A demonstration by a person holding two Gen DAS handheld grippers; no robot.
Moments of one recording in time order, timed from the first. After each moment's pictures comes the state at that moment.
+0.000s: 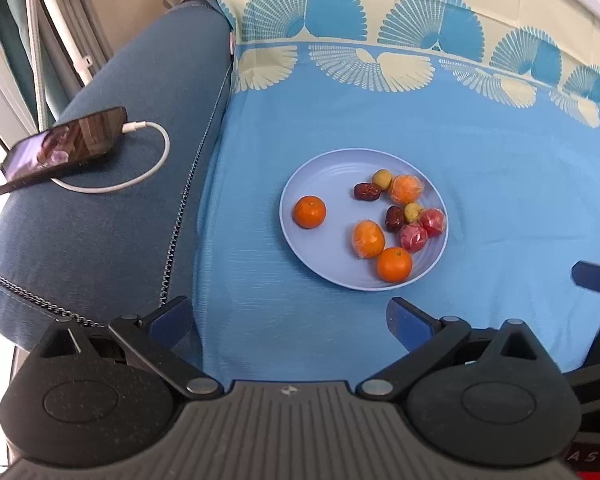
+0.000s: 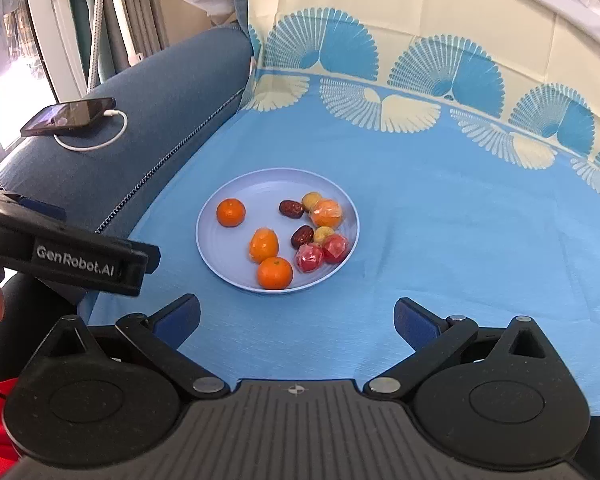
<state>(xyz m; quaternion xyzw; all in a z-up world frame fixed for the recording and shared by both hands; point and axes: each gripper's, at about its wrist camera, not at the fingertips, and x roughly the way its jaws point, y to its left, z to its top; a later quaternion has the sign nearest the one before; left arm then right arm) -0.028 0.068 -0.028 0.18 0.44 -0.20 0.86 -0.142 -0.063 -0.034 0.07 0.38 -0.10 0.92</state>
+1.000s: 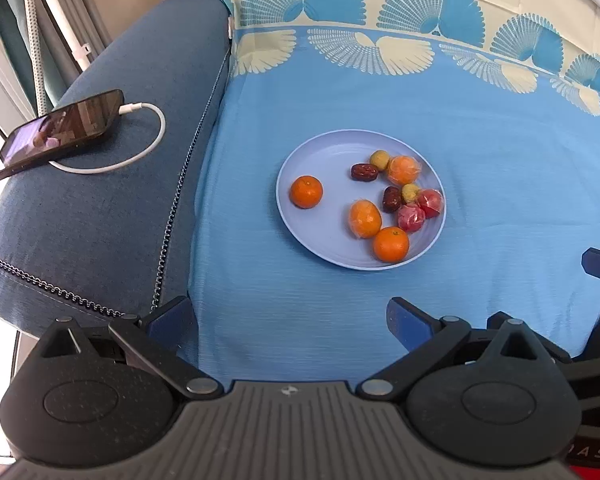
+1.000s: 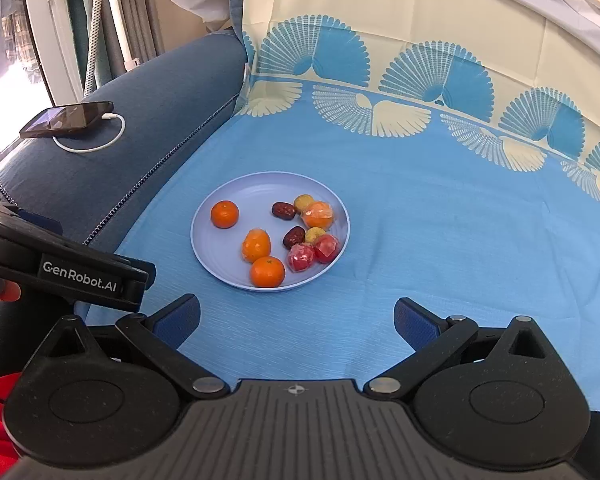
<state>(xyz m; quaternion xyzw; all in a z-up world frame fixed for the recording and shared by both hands) -0.032 0.067 -0.036 0.18 0.46 -0.19 0.85 -0.151 -0.062 -0.033 0.07 0.37 -0.11 0.92</state>
